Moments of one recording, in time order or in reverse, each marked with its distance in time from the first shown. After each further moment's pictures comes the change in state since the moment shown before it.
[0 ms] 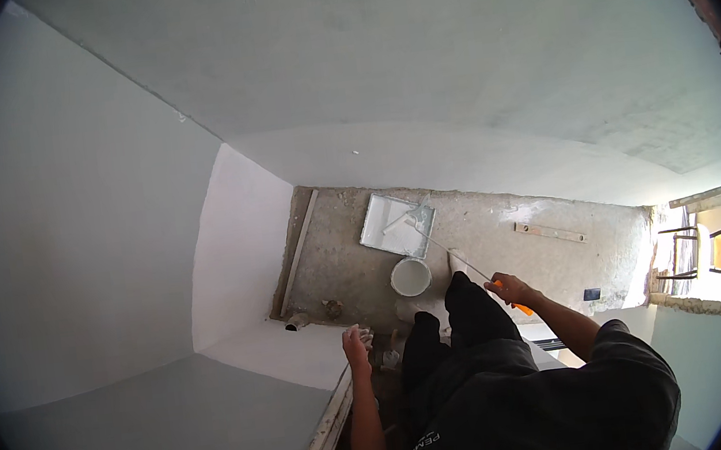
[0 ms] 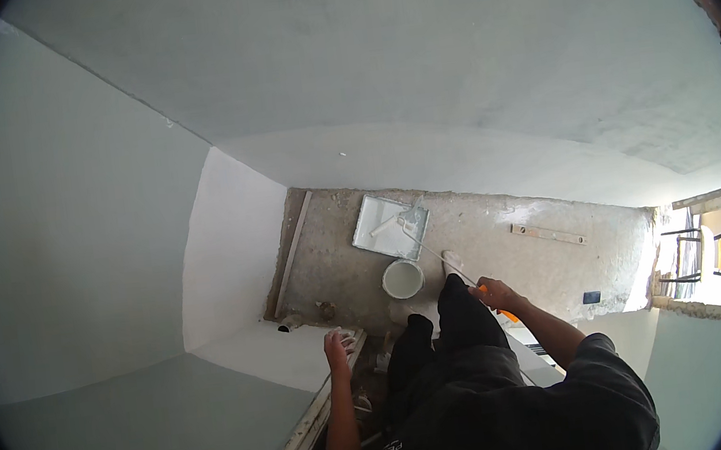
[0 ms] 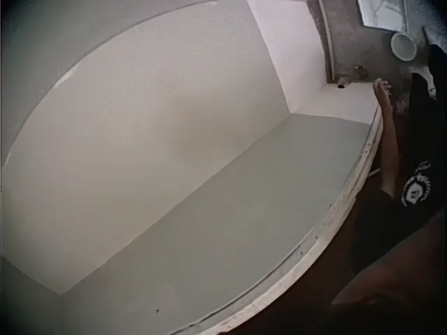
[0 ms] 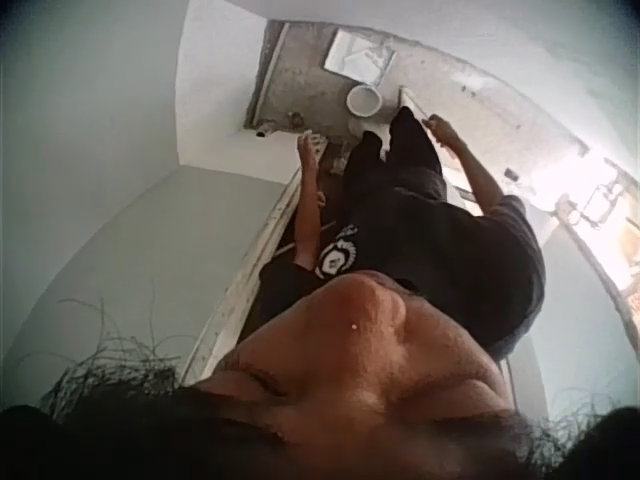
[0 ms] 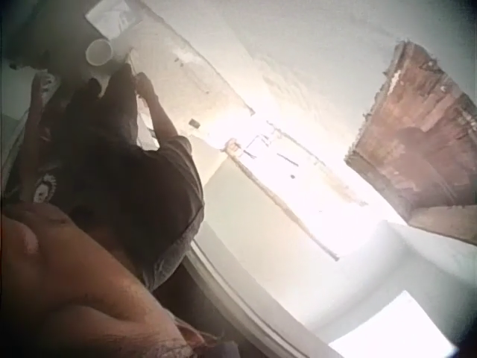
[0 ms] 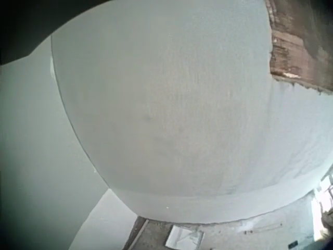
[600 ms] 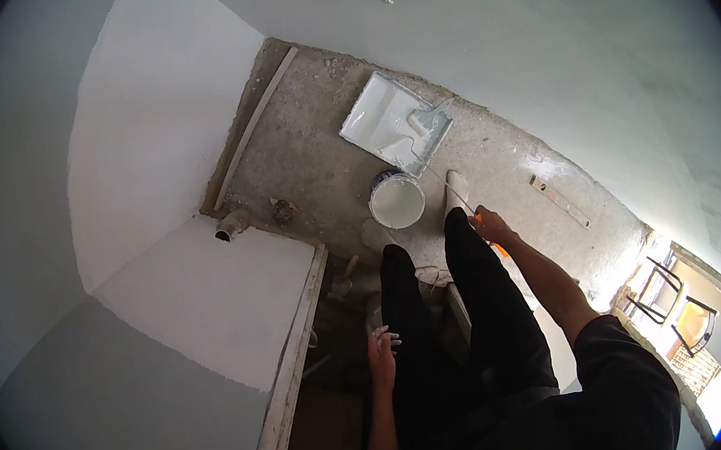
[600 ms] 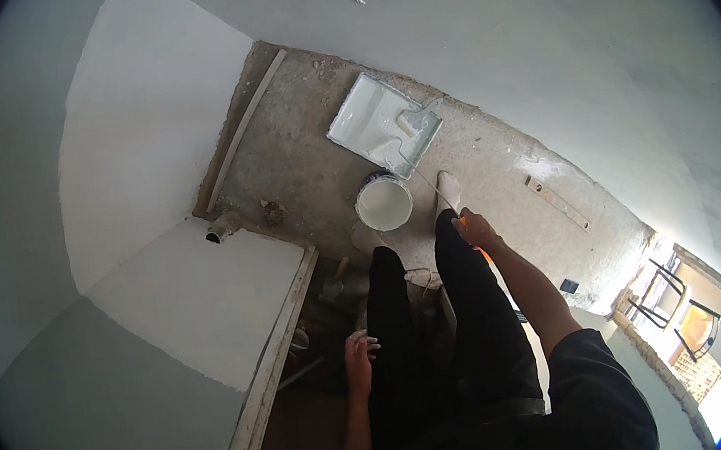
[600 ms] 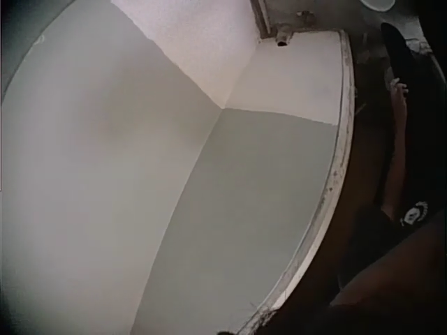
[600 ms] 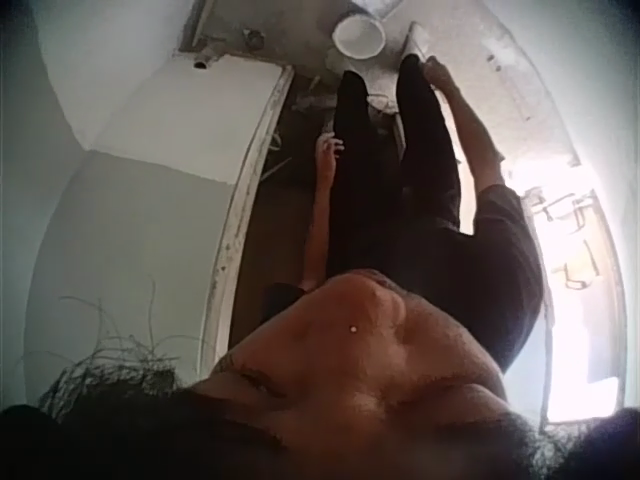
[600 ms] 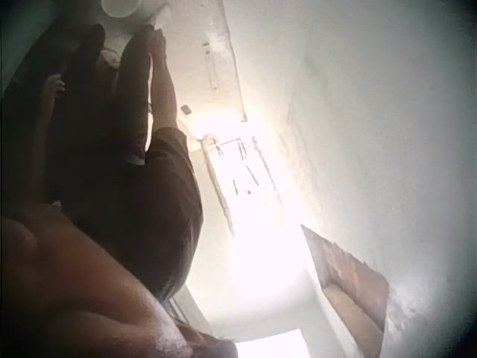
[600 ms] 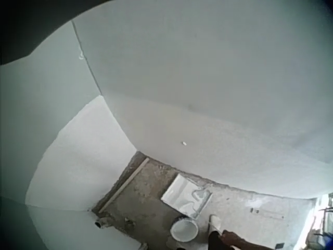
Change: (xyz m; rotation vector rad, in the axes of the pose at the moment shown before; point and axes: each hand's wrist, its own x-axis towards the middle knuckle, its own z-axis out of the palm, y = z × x) left_hand -0.024 -0.186 0.071 -0.045 0.011 -0.247; right_hand 0.336 0.126 0.109 -0.347 0.001 -0.158
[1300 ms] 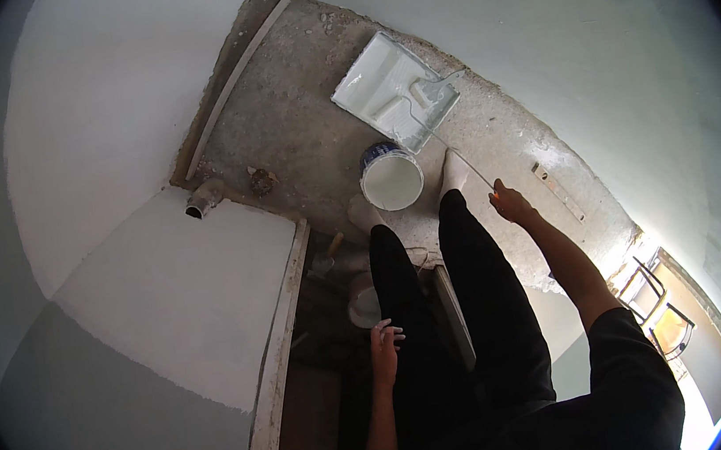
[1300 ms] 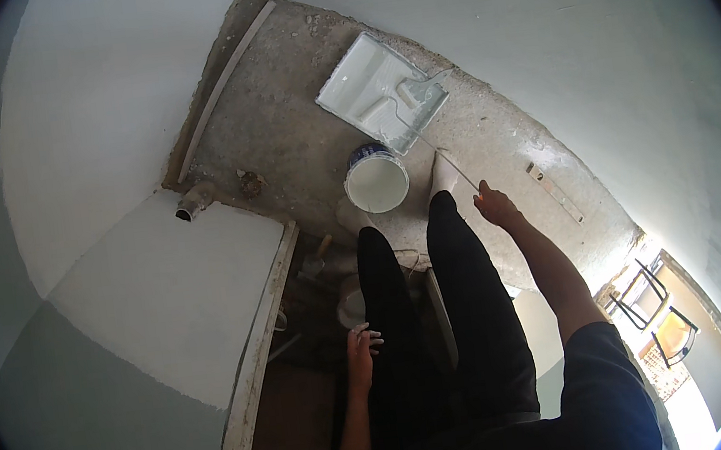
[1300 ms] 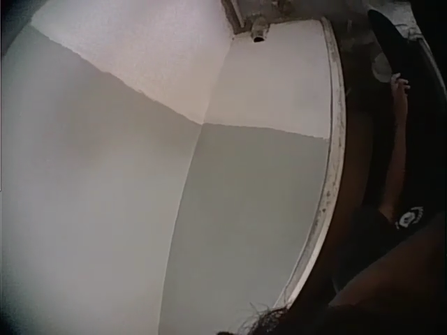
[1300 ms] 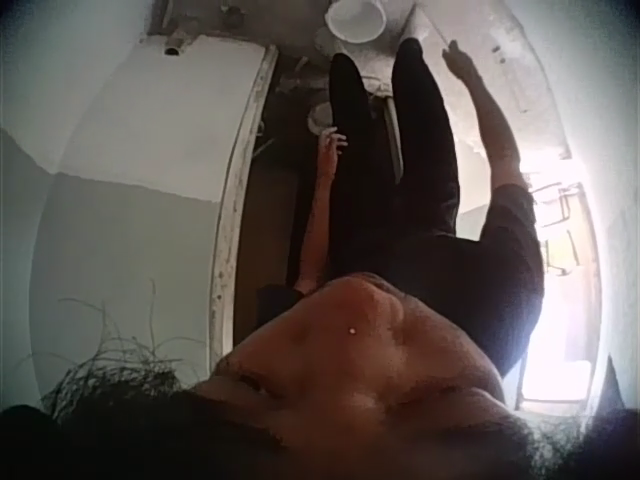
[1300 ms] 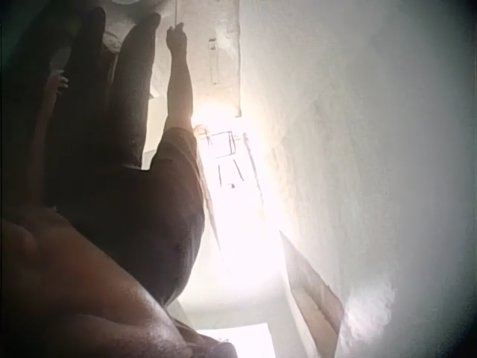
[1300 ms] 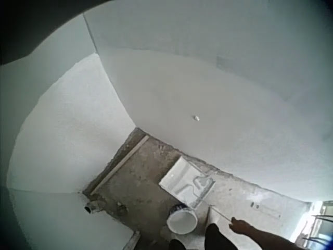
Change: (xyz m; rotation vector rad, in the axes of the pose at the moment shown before) left_hand 0.033 -0.036 0.027 -0.106 -0.046 -0.216; right_hand 0.055 0.067 -0.009 -0.327 -0.177 0.012
